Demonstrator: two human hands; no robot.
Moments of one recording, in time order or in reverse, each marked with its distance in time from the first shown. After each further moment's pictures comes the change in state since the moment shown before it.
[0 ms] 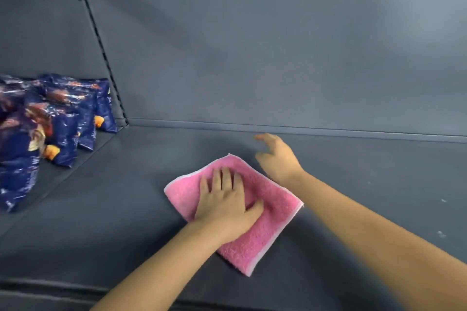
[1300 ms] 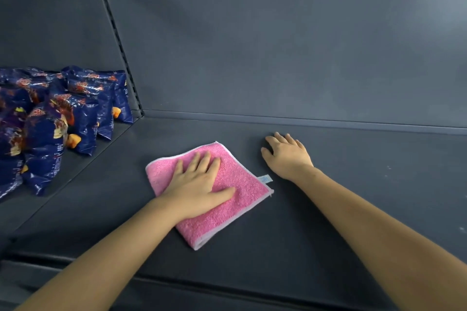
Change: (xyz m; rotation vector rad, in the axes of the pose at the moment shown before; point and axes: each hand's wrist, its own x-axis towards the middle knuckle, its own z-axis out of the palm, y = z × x) left_hand -0.004 -0.069 -0.009 0.039 -0.074 -0.023; right_hand 0.022 0.026 0.022 -0.560 -0.128 -0.036
